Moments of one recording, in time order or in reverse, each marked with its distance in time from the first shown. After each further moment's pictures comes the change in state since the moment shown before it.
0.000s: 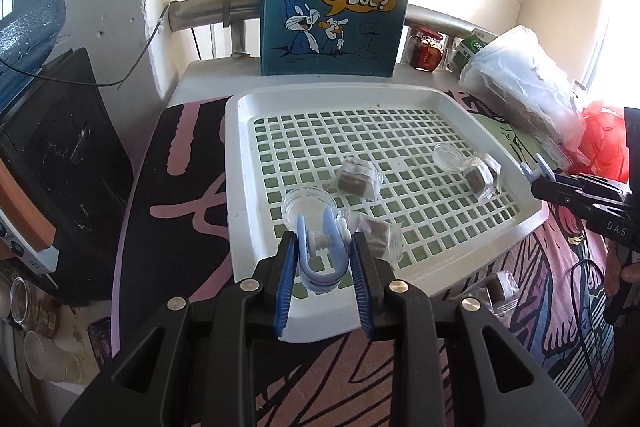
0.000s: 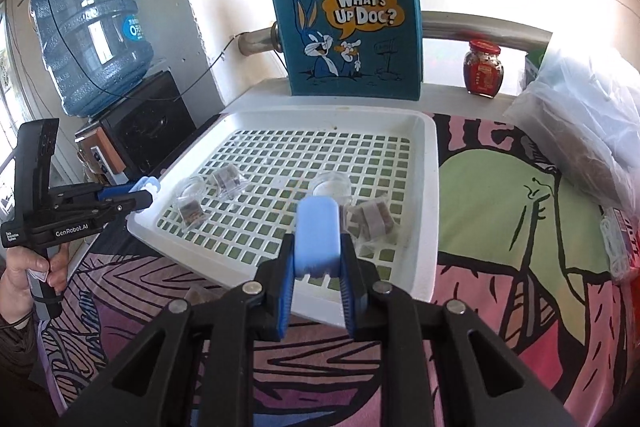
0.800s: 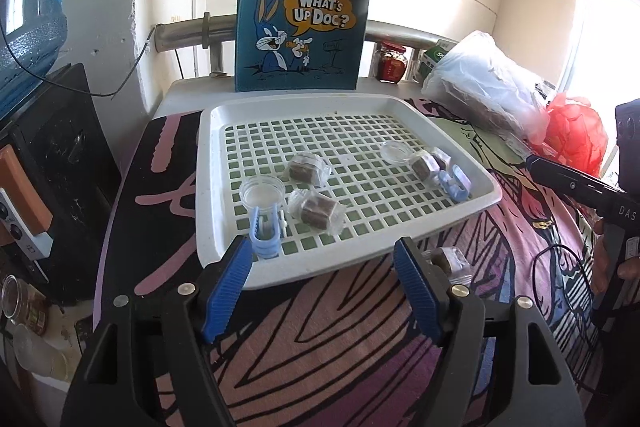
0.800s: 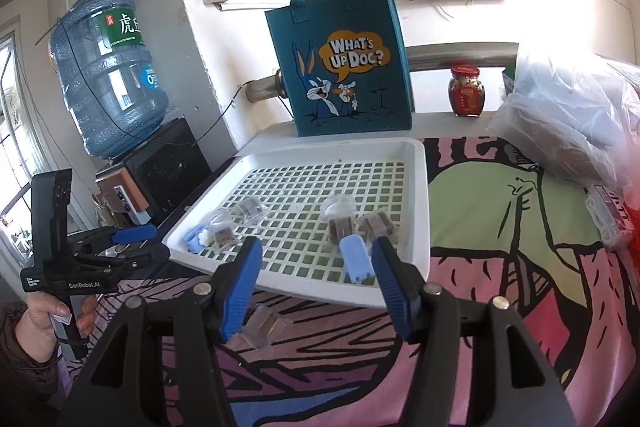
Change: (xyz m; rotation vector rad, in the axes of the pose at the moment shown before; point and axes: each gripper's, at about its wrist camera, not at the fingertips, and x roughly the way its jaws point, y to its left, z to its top) left arm -0.043 -0.035 -0.033 0.046 -0.091 -0.073; right arm -0.062 0.008 -0.028 0.090 -0.181 0.065
